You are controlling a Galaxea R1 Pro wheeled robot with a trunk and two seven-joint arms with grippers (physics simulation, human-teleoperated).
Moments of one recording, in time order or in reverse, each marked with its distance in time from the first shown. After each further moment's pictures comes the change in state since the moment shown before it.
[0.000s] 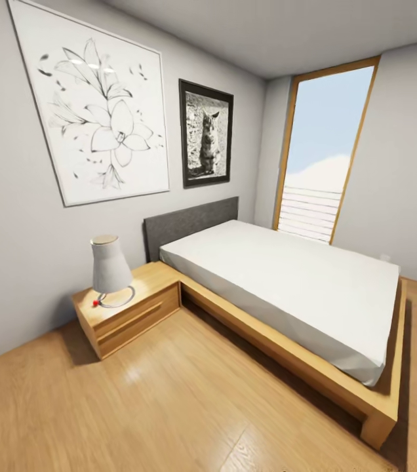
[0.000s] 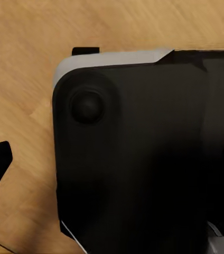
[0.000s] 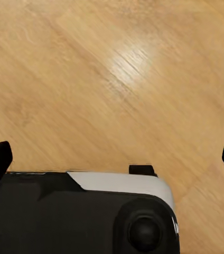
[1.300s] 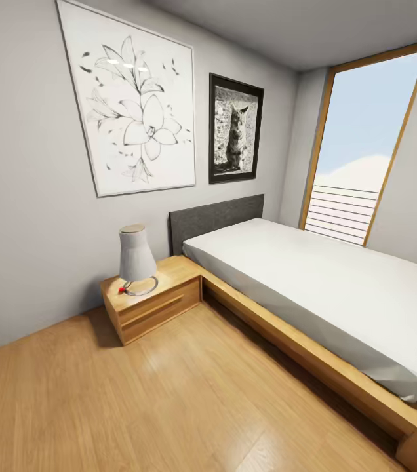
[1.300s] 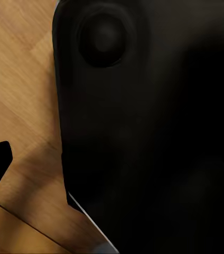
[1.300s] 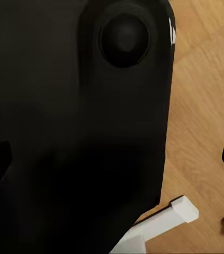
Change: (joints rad) left arm 0.004 0.023 -0.001 0.123 -0.001 0.004 0.003; right arm 0.033 -0.034 0.002 0.032 0.010 0.521 -0.005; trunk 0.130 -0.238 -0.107
